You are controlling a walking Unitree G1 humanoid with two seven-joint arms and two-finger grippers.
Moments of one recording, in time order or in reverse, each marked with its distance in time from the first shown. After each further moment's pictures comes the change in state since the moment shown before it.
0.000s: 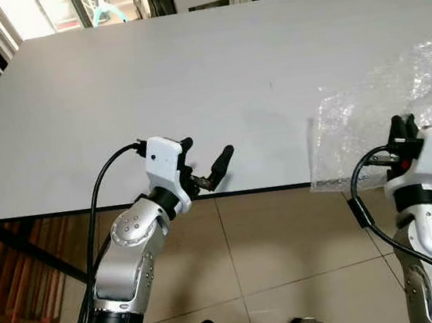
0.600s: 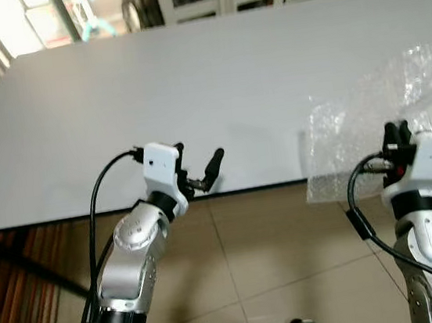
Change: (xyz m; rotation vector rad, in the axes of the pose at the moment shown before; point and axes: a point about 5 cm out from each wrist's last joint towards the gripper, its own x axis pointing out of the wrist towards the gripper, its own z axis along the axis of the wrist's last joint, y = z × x) left arm -0.001 0.008 -0.013 0.000 0.022 0.079; right arm -0.005 0.011 0.005 -0.021 0.035 0.057
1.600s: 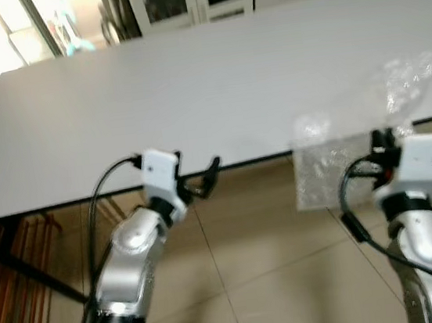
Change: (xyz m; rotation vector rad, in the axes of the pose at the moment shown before) left arm -0.001 -0.010 -0.008 -0.010 0.030 -0.051; right arm -0.001 -0.001 -0.011 -0.012 0.065 0.004
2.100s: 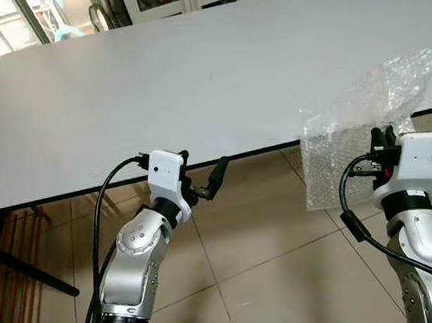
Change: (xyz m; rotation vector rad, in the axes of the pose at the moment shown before) left arm -0.003 0.004 0.000 0.004 0.003 0.012; right arm 0.003 0.008 0.001 0.010 -0.005 0.039
